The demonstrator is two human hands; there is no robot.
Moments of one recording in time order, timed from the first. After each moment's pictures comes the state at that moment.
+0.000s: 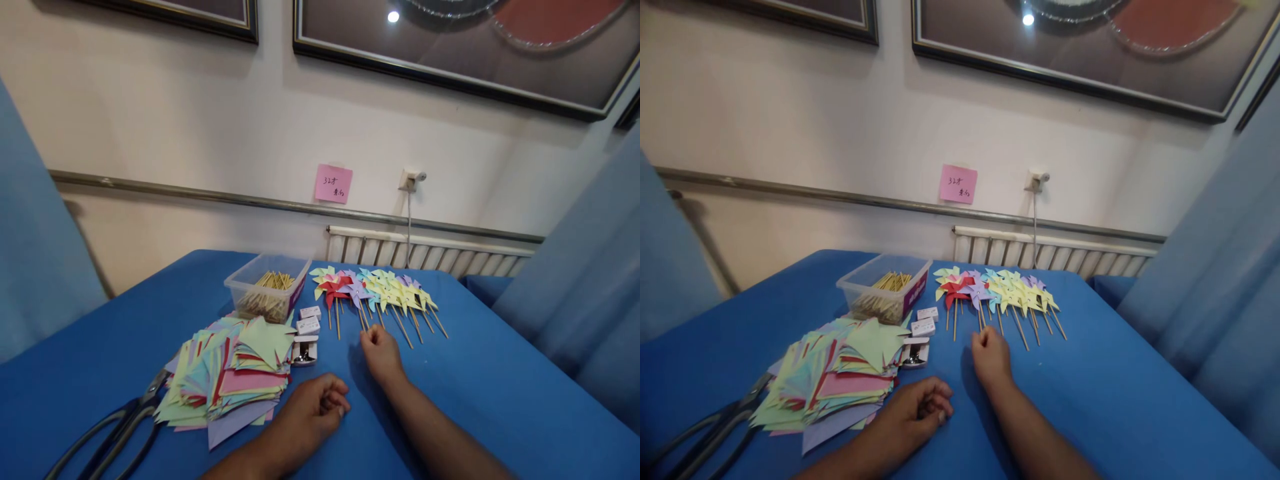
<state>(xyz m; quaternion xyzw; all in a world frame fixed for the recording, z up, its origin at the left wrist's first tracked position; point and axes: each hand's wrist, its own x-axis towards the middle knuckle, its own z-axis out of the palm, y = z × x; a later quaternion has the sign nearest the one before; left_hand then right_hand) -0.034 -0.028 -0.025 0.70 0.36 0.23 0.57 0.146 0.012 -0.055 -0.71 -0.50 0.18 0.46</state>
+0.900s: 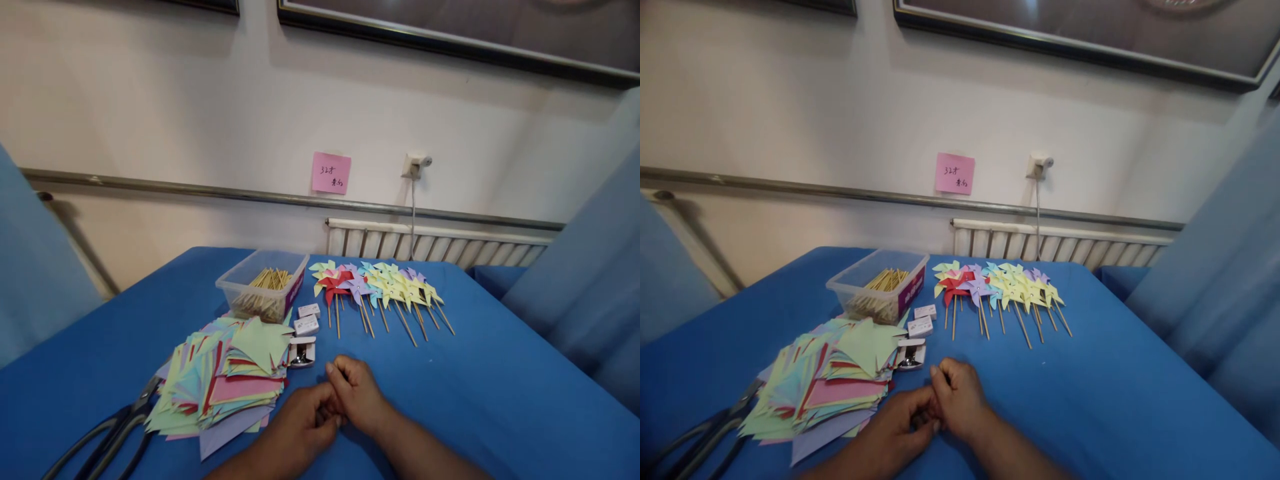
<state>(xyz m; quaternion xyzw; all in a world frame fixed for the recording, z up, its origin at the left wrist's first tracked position) -0.035 -0.028 -0.006 0.75 0.36 0.17 0.52 0.103 -0.018 -0.063 -0.56 -0.63 0.31 0.44</state>
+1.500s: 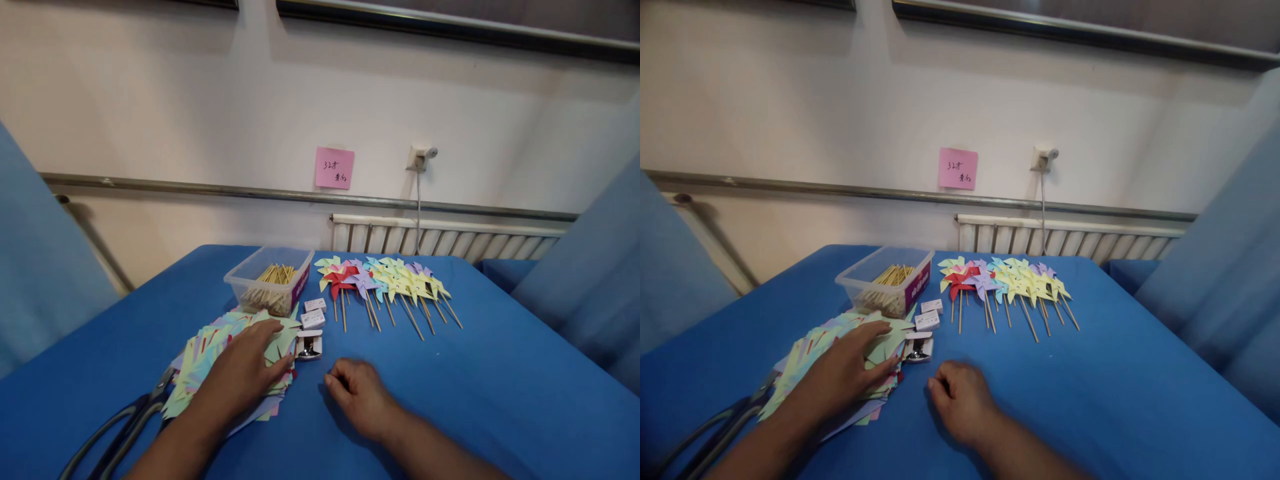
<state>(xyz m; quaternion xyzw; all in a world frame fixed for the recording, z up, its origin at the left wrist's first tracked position) -0.104 0.018 0.034 0.80 0.54 0.23 0.11 0.101 -0.036 -0.044 -0.56 -0.71 0.26 0.34</state>
